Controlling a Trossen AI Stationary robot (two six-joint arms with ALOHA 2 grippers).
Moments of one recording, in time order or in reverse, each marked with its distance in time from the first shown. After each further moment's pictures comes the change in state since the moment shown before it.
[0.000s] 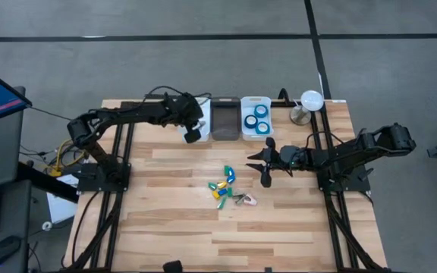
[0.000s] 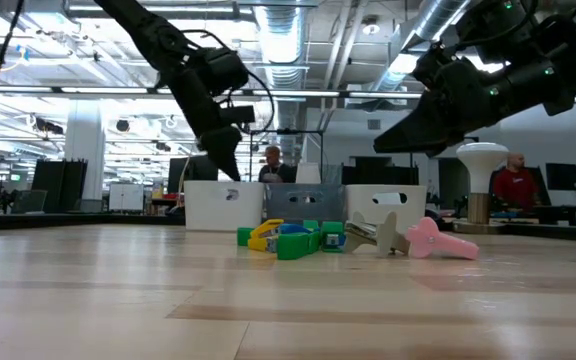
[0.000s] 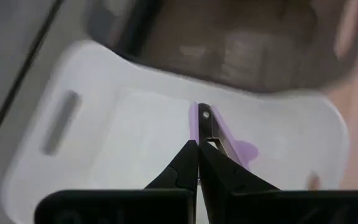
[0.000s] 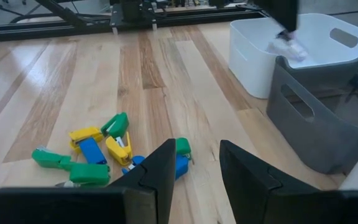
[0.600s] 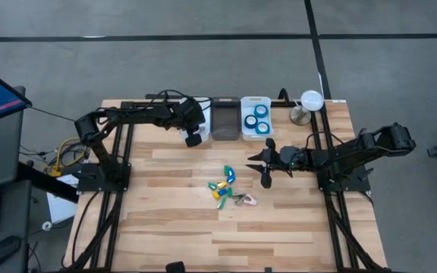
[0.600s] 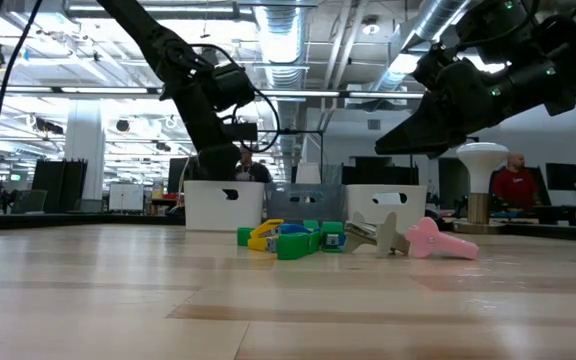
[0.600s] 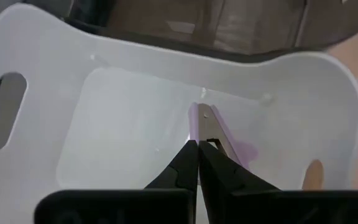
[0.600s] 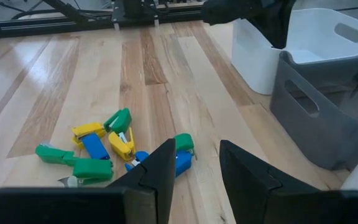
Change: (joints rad) left arm -0.016 0.074 -0.001 -0.008 -0.004 0.008; right arm 0.006 0.000 0.000 -0.013 0.000 0.007
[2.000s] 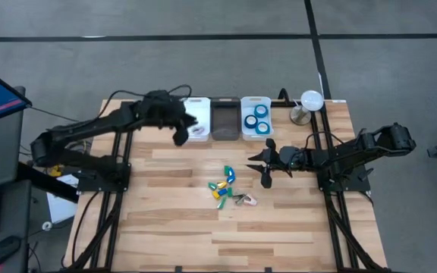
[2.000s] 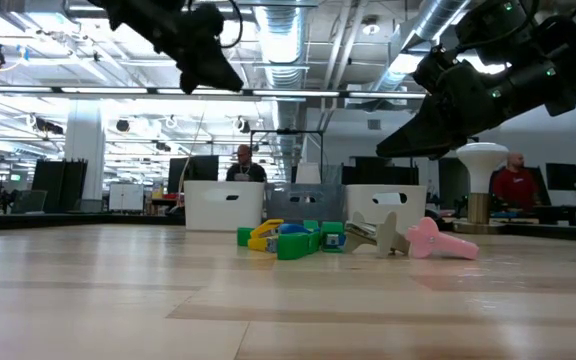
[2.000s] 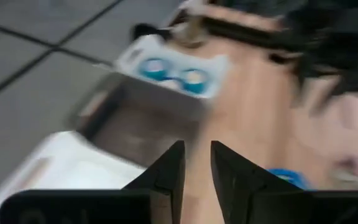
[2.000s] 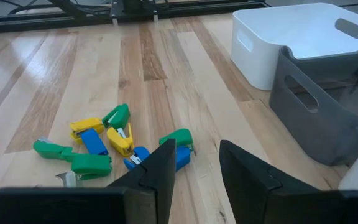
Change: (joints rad) left arm -0.077 -0.529 -0.092 0.056 0.227 -0.313; right arm 0.000 0.000 0.000 -0.017 0.000 0.000
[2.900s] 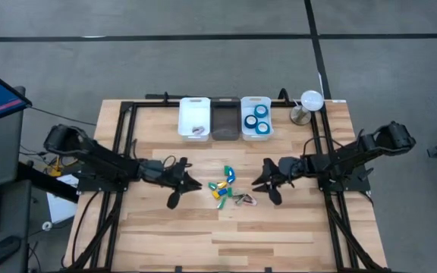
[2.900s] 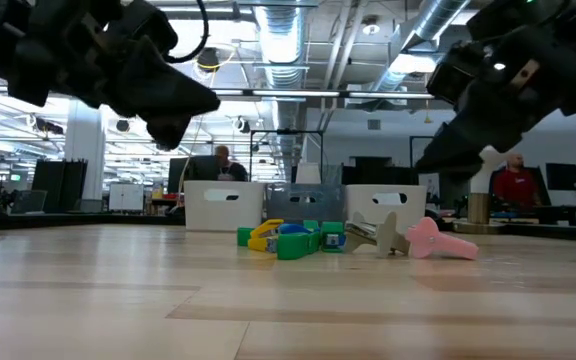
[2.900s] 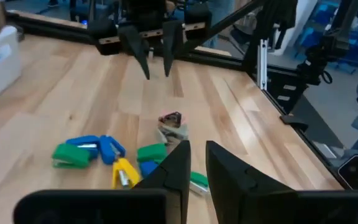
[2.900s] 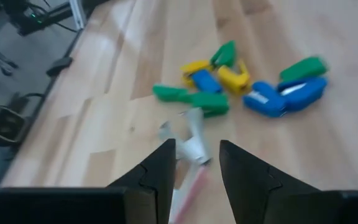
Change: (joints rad) left arm -0.660 0.192 -0.640 1.139 -0.181 -0.239; right arm 0.132 0.000 0.000 -0.120 -0.262 0.283
